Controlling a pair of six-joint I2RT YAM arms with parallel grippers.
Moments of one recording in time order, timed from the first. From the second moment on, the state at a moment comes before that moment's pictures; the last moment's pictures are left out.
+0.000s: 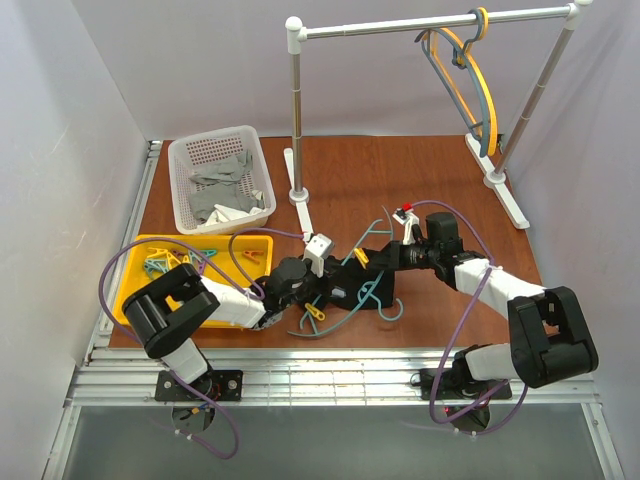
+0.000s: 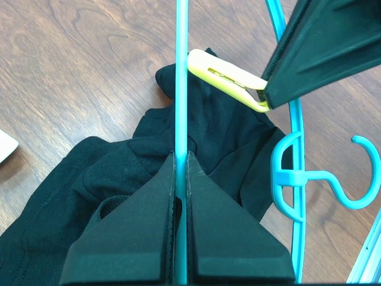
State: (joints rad) left arm -0.91 1.62 0.50 0.86 -0.05 -0.25; right arm 0.30 1.34 0.59 0.04 -0.83 0.37
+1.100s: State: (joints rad) left arm -0.91 1.60 0.48 0.90 -0.05 -0.23; right arm 0.30 1.47 0.65 0.23 -0.97 0.41
